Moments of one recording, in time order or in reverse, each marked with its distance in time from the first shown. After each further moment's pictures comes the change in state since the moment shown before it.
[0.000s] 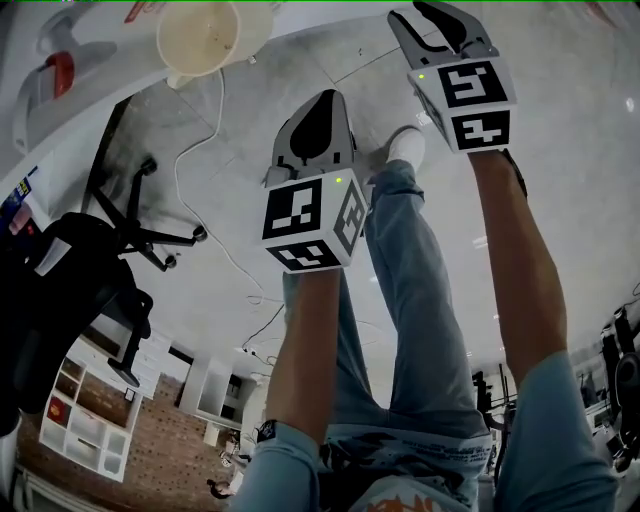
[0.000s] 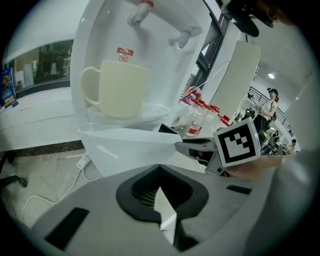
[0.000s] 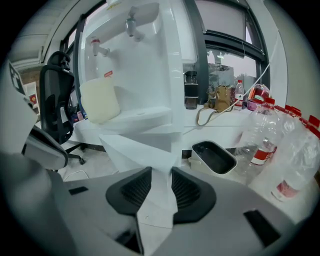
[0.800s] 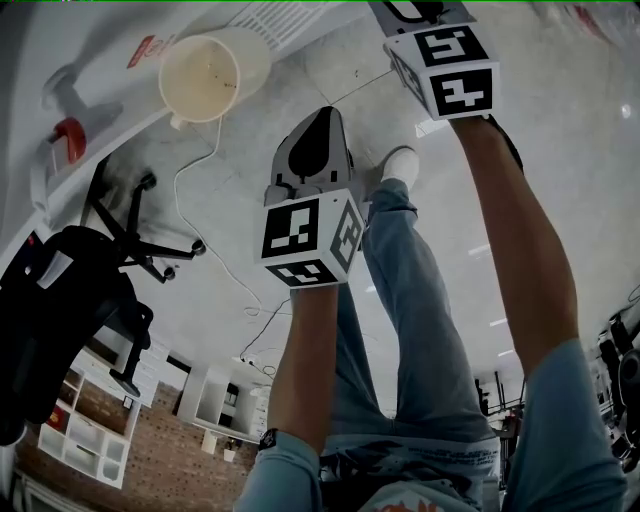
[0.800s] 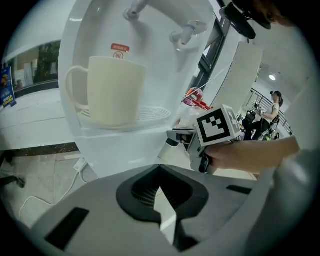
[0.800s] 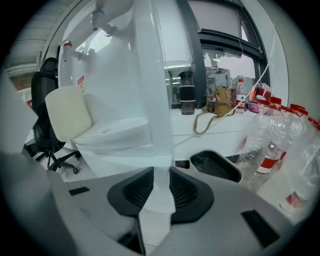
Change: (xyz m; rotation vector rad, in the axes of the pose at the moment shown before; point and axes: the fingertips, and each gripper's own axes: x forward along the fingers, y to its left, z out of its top) left arm 0.018 -0.002 0.020 -0.014 -0.011 0.002; right arm 0.053 -0.036 0.052 0.028 -0.061 0.001
